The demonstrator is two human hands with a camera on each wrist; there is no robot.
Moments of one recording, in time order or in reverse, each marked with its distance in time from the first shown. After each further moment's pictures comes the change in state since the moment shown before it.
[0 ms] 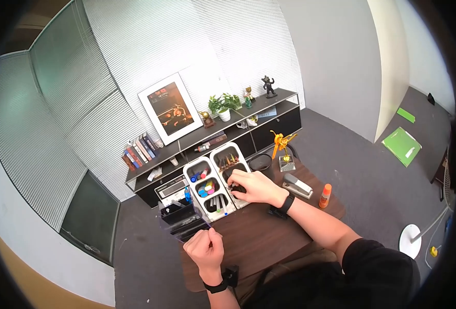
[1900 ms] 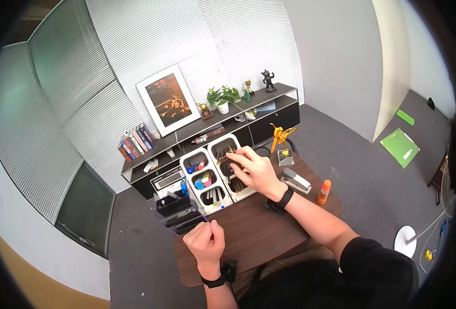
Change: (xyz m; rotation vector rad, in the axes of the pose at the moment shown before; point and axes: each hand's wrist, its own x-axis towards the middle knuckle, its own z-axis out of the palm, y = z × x) left_hand -0.005 -0.004 0.008 0.015 -0.069 0.006; right_hand 0.008 -0.008 -0.004 -0.138 0.419 -0.041
